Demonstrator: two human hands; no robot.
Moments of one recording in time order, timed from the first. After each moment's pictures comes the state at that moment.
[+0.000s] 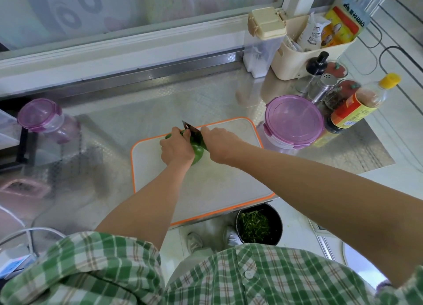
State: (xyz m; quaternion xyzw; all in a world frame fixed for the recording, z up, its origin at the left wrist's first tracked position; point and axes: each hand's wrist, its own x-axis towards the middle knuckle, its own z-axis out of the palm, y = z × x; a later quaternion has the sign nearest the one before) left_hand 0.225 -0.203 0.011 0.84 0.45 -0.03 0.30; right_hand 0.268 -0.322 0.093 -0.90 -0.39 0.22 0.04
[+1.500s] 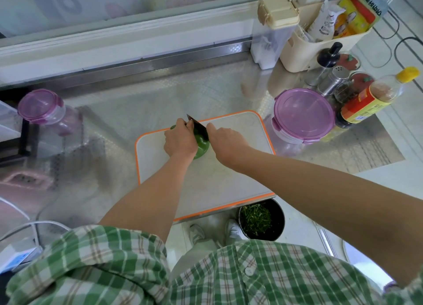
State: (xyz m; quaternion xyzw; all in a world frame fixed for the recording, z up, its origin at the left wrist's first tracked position) left_hand 0.230 -0.187 0.001 0.87 0.42 -0.04 0.27; right_hand 0.254 -0.315 0.068 -0.92 -0.35 0.18 0.05
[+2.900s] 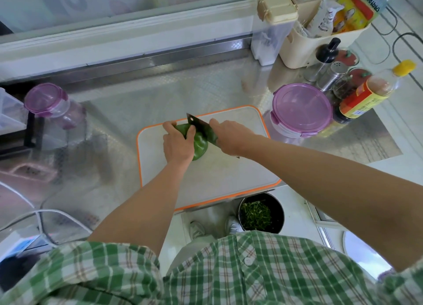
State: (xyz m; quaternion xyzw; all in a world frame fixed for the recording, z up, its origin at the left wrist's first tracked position) left_hand 0.189 -0.200 -0.001 0.81 0.43 0.05 0.40; right_hand 0.266 -0.333 0.063 -0.88 -0.42 0.20 0.04
